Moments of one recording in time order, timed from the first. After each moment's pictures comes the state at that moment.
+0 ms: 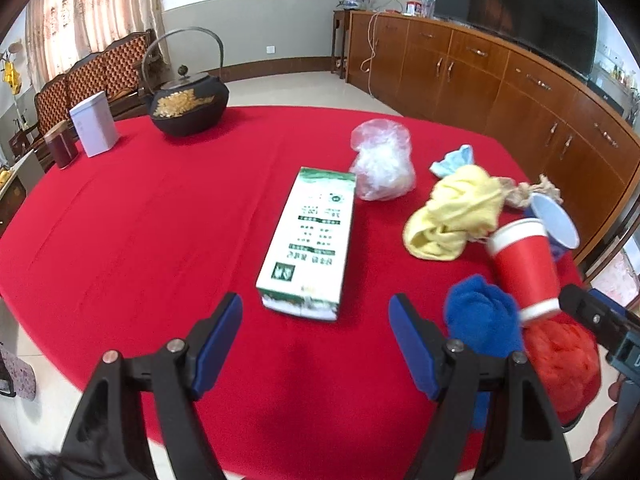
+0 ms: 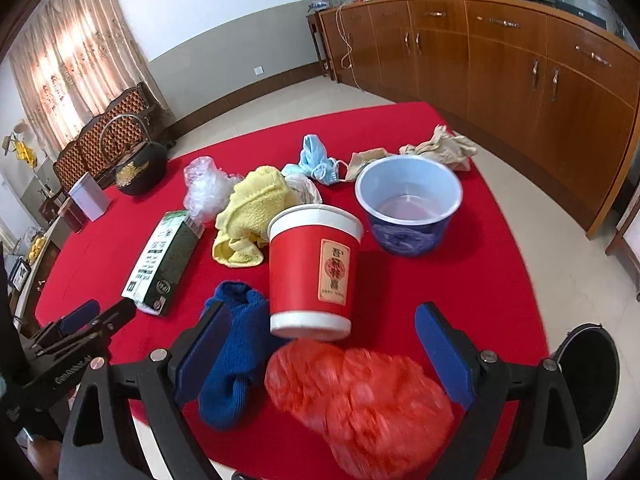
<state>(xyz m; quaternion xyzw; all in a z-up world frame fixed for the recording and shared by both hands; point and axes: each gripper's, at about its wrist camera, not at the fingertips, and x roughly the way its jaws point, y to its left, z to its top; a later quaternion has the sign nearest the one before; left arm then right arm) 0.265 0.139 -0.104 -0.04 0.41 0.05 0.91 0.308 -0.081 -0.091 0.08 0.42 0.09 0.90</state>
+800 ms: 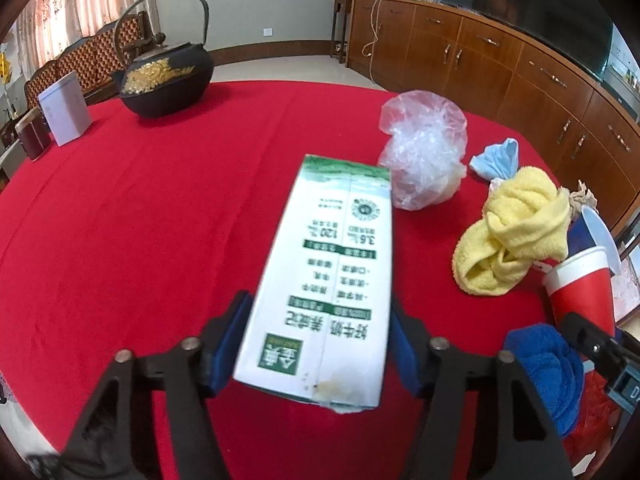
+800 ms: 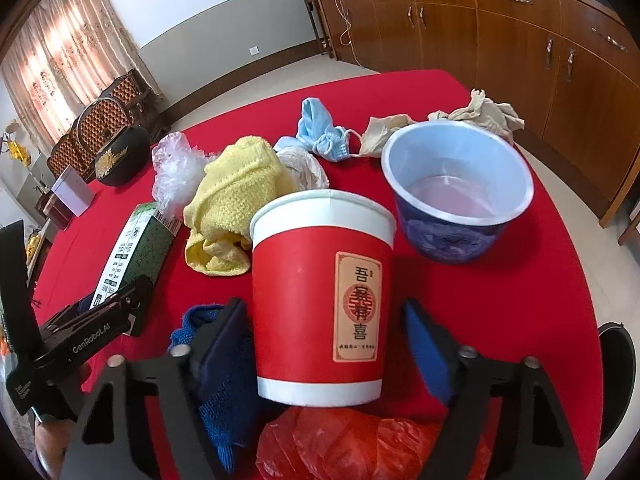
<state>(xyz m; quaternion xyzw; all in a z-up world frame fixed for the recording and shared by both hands) 0.312 0.142 -0.139 -0.06 0.44 0.04 0.90 0.356 -0.062 -0.133 0.08 0.46 0.09 0.88</state>
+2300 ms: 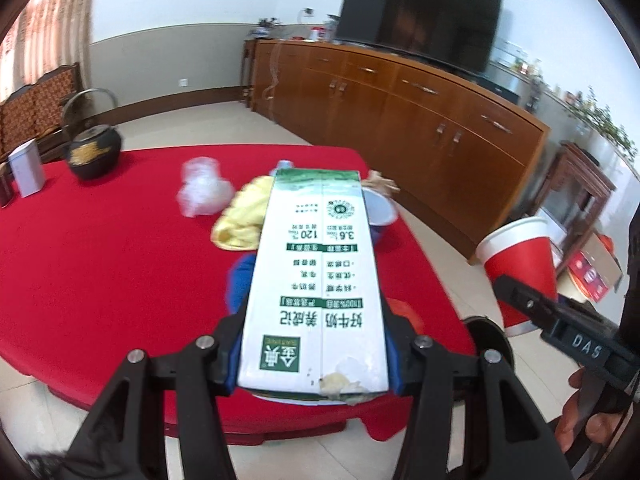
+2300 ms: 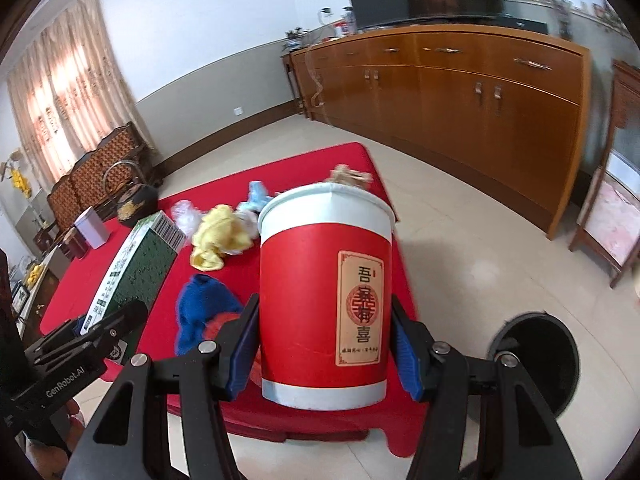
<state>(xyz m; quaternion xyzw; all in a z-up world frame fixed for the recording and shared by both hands) 0.186 0.025 -0.047 -0.05 0.36 -0.12 0.92 0.195 -0.194 -0.034 0.10 0.36 0.04 0.93</state>
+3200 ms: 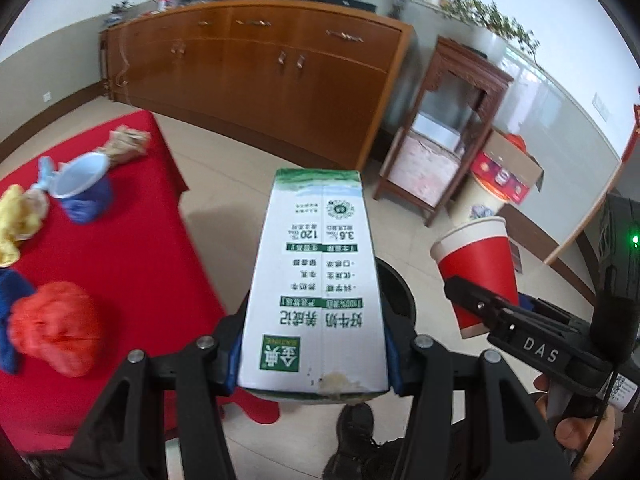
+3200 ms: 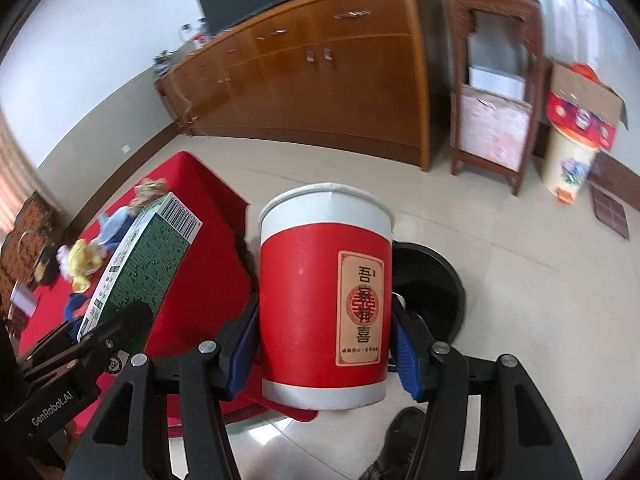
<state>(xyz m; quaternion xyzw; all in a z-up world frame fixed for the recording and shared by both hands) 0.160 -0.207 -0.080 0.03 0.41 -0.33 0.85 0.083 -0.415 -0.080 0.20 0.39 -0.15 0.89</state>
